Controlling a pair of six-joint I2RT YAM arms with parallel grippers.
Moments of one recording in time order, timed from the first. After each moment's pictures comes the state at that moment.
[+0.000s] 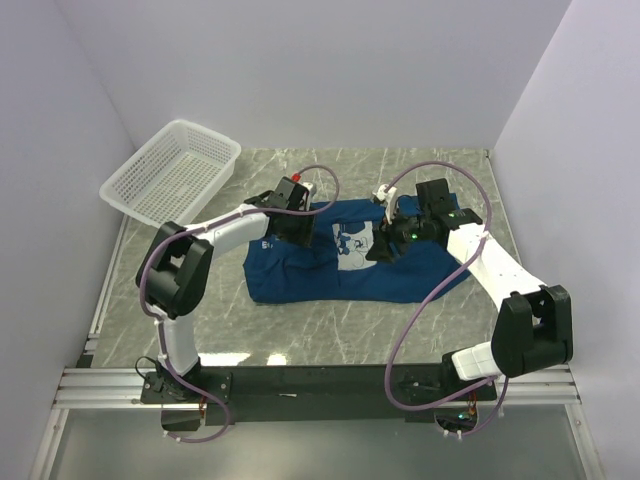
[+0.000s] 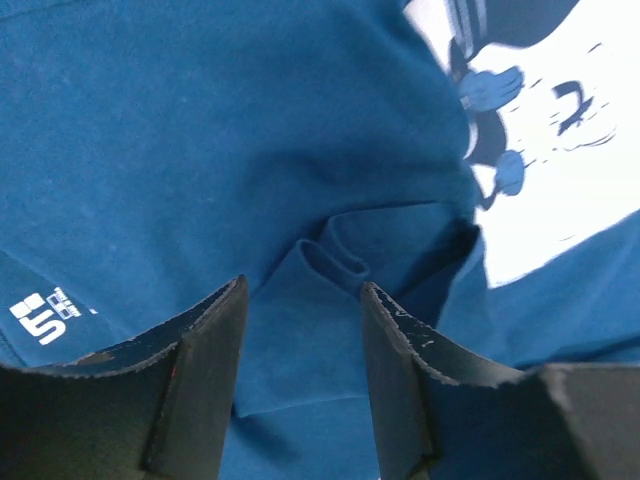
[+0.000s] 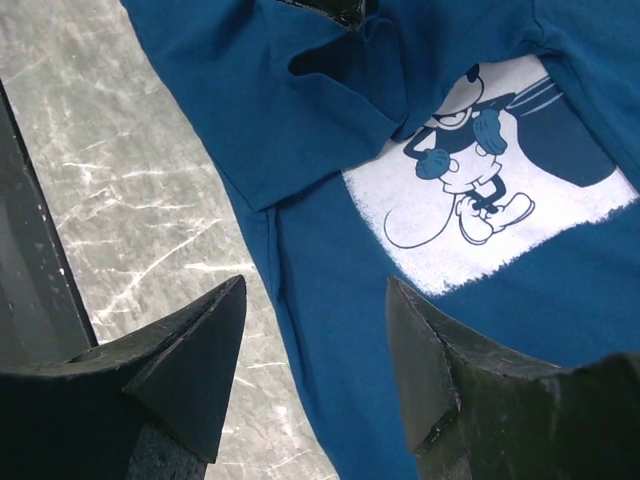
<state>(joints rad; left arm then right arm) -0.58 1.89 1.34 -0.40 0.05 -0.33 0.23 1.40 1.04 -0.58 -0.78 -0.51</state>
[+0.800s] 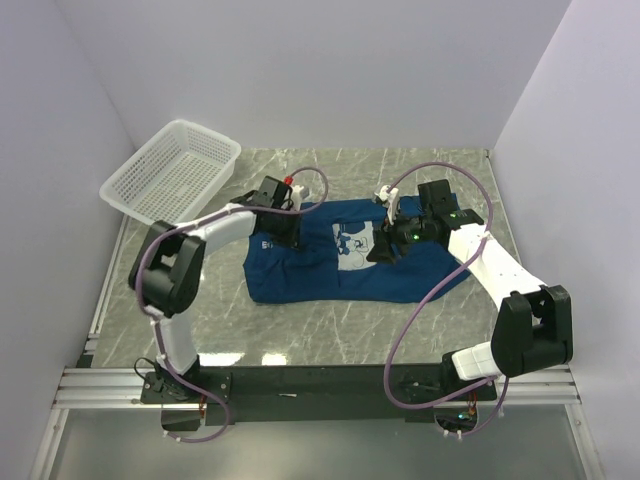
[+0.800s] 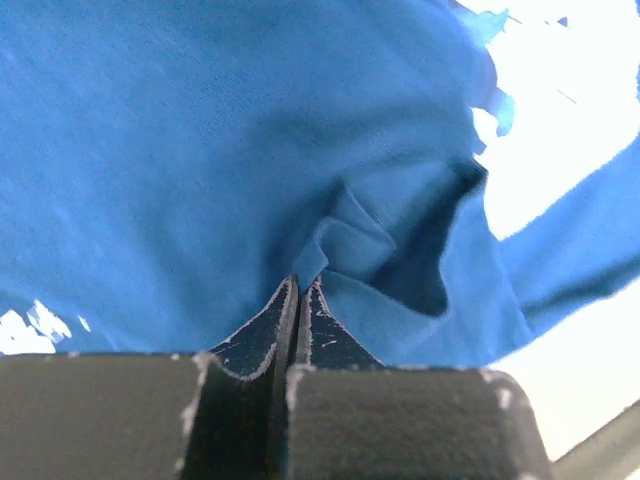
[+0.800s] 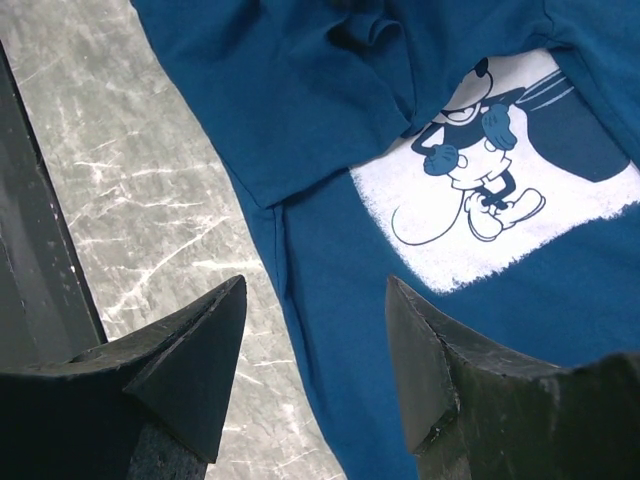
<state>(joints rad) -0.48 1.91 1.30 -0.39 0.28 -0.24 0.21 1.40 1.03 -0.58 -0.81 -0.51</state>
